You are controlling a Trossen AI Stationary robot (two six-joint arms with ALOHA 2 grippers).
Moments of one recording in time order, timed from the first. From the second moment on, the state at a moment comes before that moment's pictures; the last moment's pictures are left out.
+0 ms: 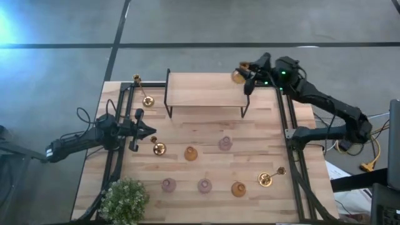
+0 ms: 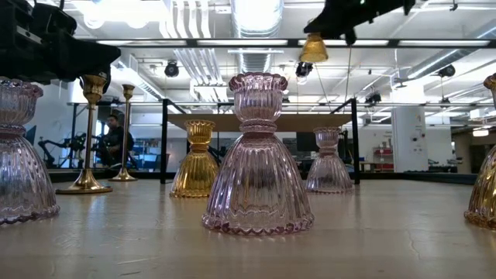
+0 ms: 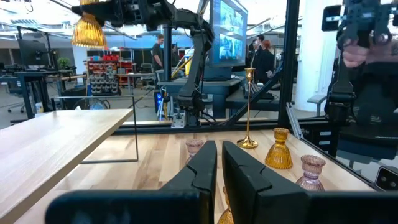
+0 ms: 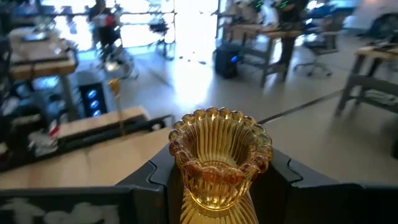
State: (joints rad) left arm 0.29 0.02 0.01 0.11 0.36 -0.02; right arm -0.60 1.12 1.04 -0.05 -0.06 0.00
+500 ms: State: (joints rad) left arm 0.29 0.02 0.01 0.11 0.36 -0.02; right arm -0.65 1.30 0.87 0.25 -0.03 -0.08
